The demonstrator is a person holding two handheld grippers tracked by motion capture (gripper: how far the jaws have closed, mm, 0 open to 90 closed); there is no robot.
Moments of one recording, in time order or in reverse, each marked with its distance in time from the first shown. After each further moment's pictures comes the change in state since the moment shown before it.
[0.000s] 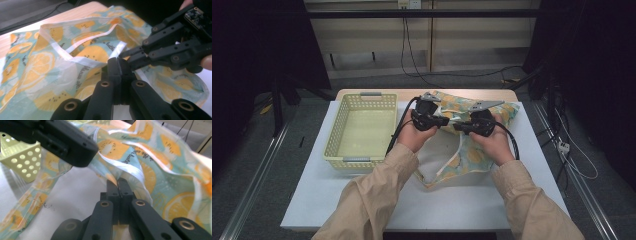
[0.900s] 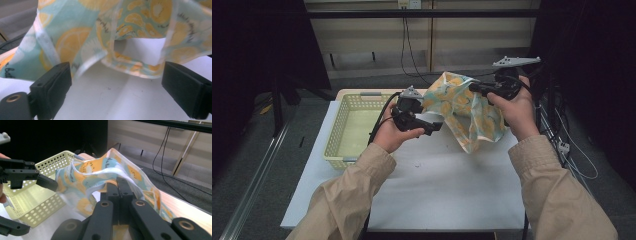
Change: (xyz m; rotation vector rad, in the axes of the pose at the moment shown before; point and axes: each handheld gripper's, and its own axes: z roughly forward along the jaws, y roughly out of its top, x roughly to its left) left arm 0.005 0.000 -0.056 0.008 0.030 0.092; right arm -0.018 0.090 -0.079 -0.179 -0.093 0.069
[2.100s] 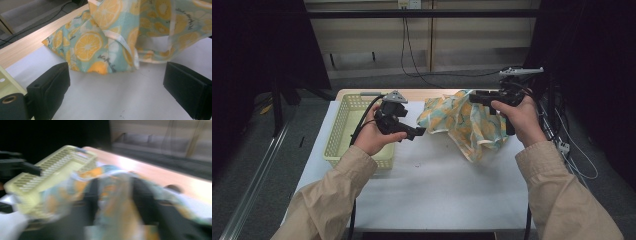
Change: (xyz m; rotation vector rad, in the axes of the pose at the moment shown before) left arm 0.017 -0.019 -0.036 0.043 0.016 0.028; right arm -0.020 -0.036 0.007 0.081 0.102 0.183
